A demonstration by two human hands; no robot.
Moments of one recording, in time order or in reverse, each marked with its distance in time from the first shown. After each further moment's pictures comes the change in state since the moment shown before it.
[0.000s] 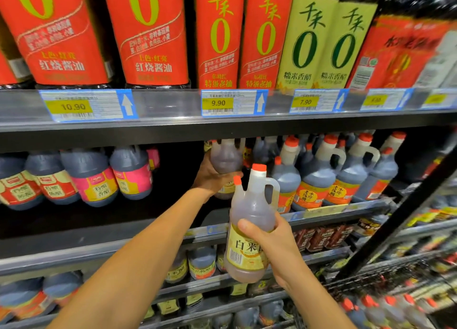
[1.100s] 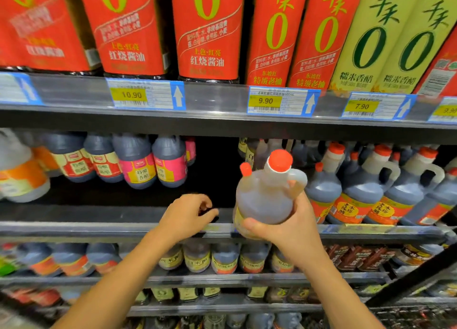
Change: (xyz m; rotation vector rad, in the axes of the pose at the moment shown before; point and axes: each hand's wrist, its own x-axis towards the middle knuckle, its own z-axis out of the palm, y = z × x) left_hand -0.101 -0.058 -0.100 0.734 -0.083 0.061; right_hand 0.007 -0.048 0.031 -0.260 -0.159 -0.400
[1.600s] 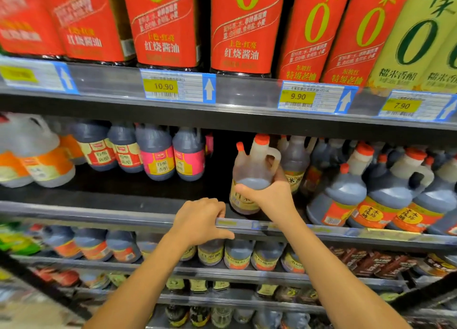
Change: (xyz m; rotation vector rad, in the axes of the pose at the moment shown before) left_hand -0.022 -0.004 -0.001 0.333 -0.067 0.144; right_hand 0.080 0.048 0.058 -0.121 0.019 0.111
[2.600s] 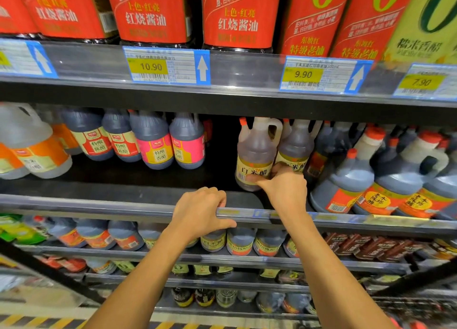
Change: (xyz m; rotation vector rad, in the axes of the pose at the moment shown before) left_hand -0.003 0.001 0.007 -0.018 0.067 -0.028; right_hand 0.012 0.035 -0.007 -0.690 0.191 0.064
